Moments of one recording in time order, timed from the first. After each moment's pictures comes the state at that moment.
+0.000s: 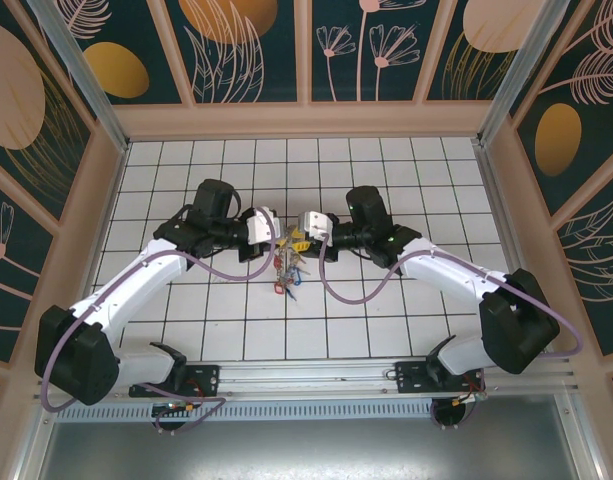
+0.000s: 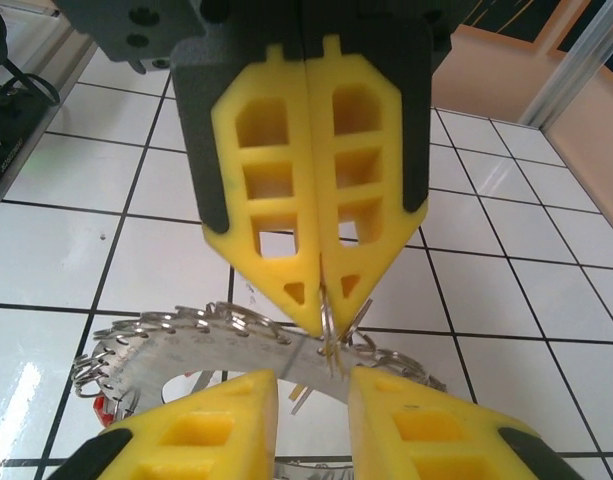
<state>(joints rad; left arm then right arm) -0.48 1.29 0.98 -0.43 0.68 0.82 0.68 1.41 0.90 0.03 -0.70 -0.63</state>
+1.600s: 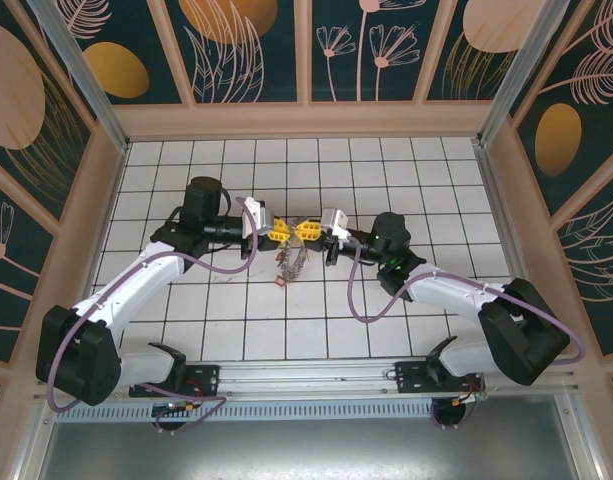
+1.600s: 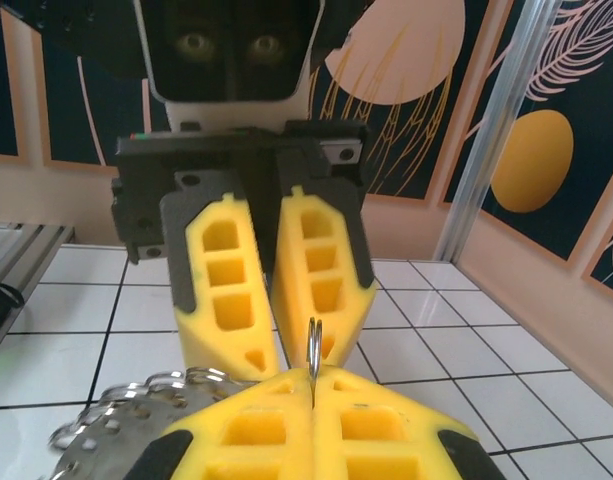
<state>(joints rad) -0.41 1.28 0.90 -0.16 0.99 0.62 0.69 1.34 0.60 0.81 -0.66 -0.18</state>
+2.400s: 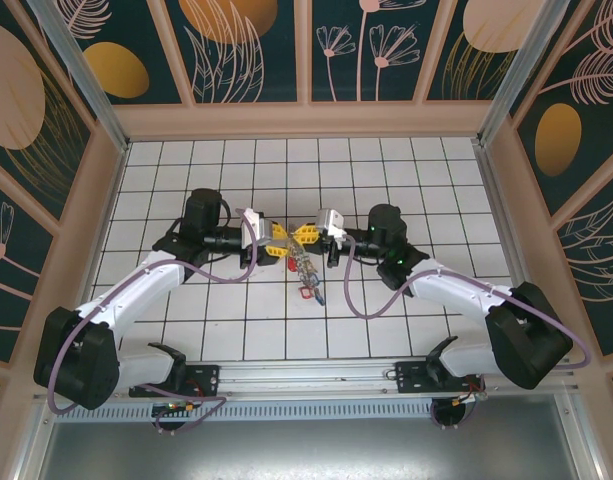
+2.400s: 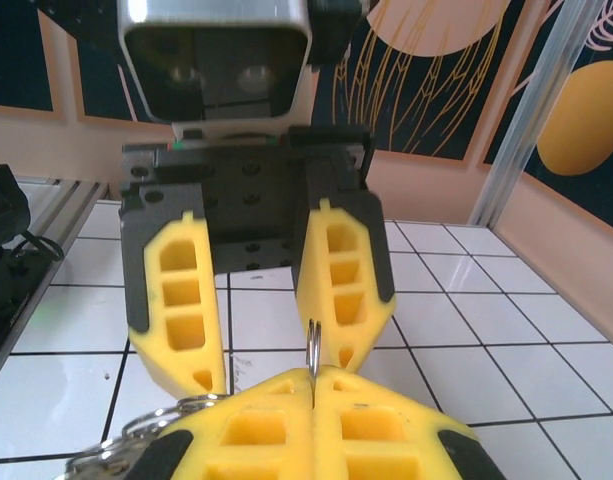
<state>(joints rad) -0.41 1.26 0.79 -0.09 0.99 0.62 0.68 1.31 0.67 0.57 -0.73 -0.27</state>
